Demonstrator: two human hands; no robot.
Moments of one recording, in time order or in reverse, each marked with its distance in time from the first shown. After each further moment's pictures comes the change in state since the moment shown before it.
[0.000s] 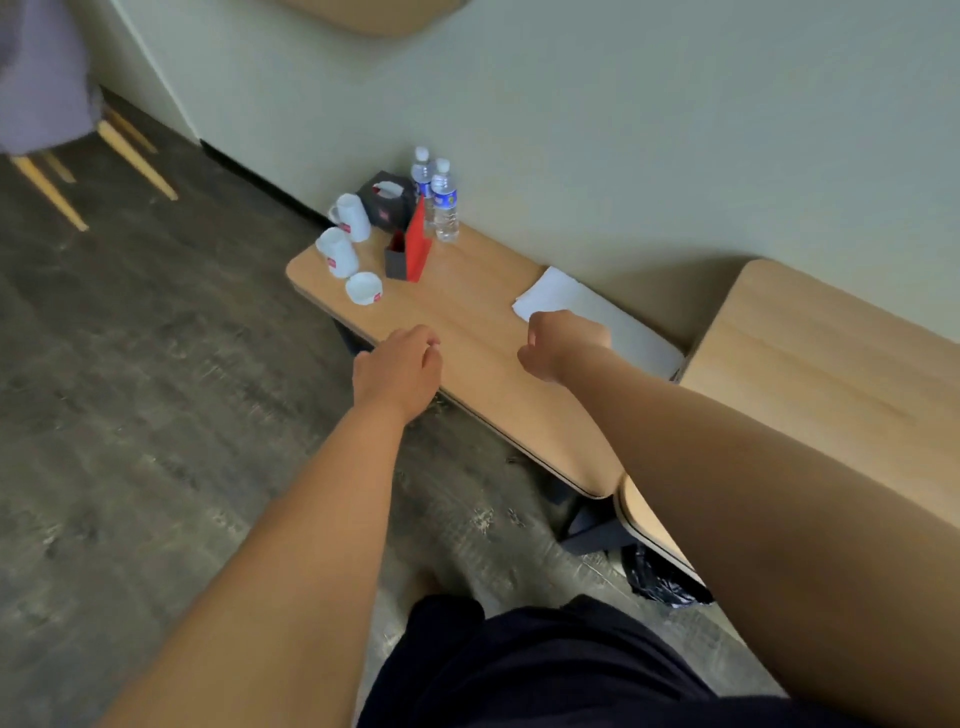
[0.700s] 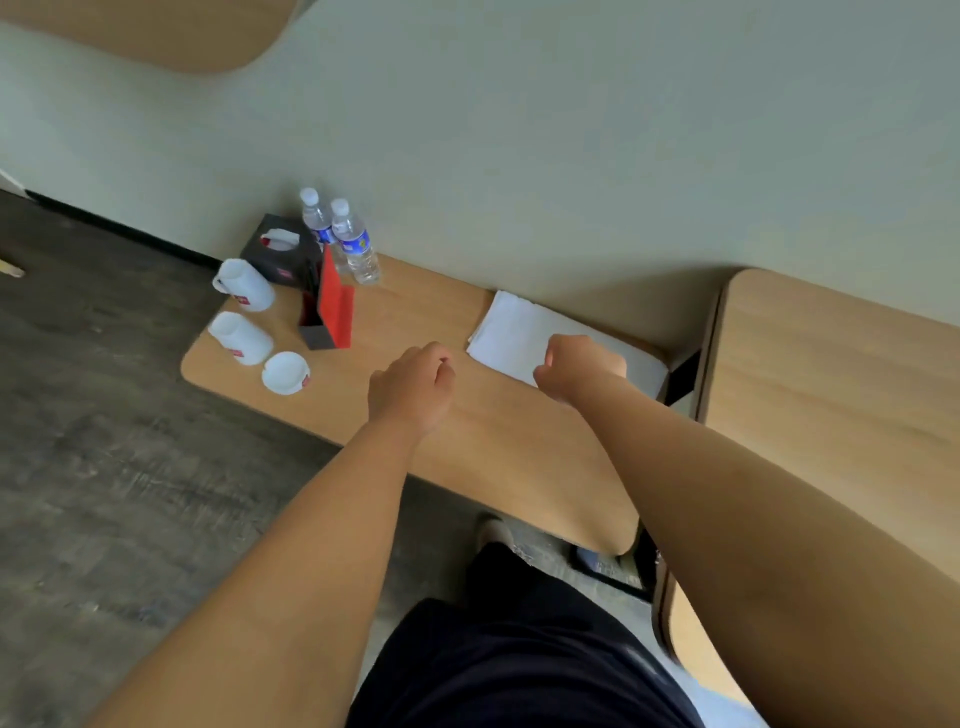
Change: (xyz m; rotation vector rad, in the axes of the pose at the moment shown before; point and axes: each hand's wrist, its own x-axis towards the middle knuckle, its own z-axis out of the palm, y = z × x) left_hand 0.230 0.055 0.046 -0.001 -0.214 0.172; right_hand 0.177 0.071 -0.014 0.218 -0.090 0.372
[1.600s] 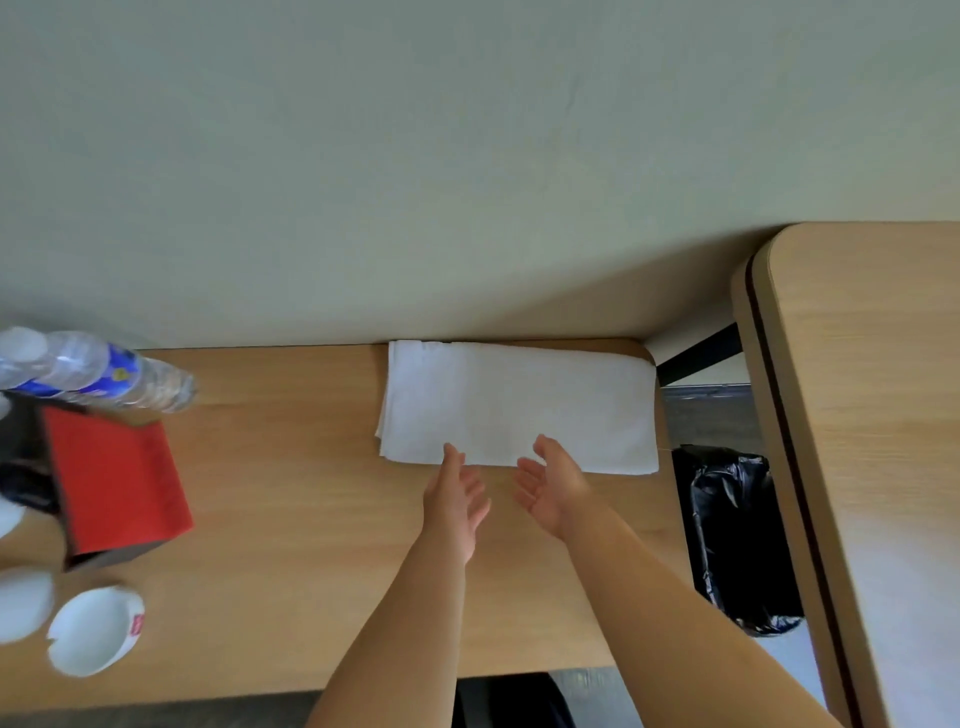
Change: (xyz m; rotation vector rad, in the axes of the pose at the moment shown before) left_hand 0.199 0.006 0.246 -1.222 -0.551 -0.842; right_hand 0.205 0.054 0.176 2.011 -0.101 0.956
